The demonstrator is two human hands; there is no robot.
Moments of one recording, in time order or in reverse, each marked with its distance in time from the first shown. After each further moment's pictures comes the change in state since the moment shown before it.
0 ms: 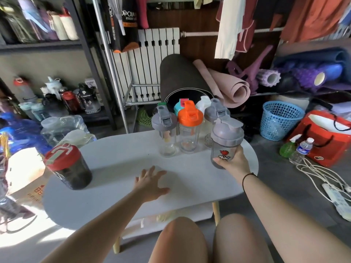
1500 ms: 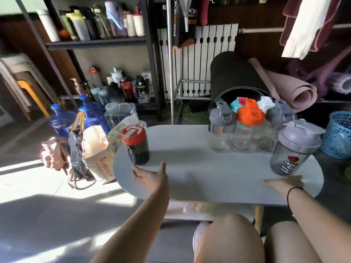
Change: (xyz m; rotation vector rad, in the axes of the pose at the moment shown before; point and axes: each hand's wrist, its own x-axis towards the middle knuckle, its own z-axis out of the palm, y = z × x) left_hand -0.063 -0.076 0.004 -1.235 0.990 -0.855; right_hand -0.026 0.004 0.038 -0.360 -0.040 0.464
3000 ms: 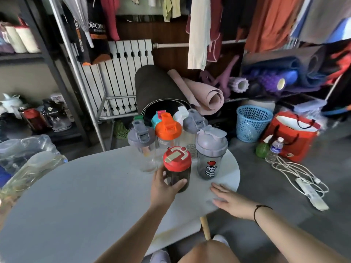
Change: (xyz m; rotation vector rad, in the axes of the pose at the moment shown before) left_hand -0.125 0.011 0.160 0.061 -0.957 0.484; right_hand 0.001 0.060 -0.064 -0.515 -0.422 -0.619
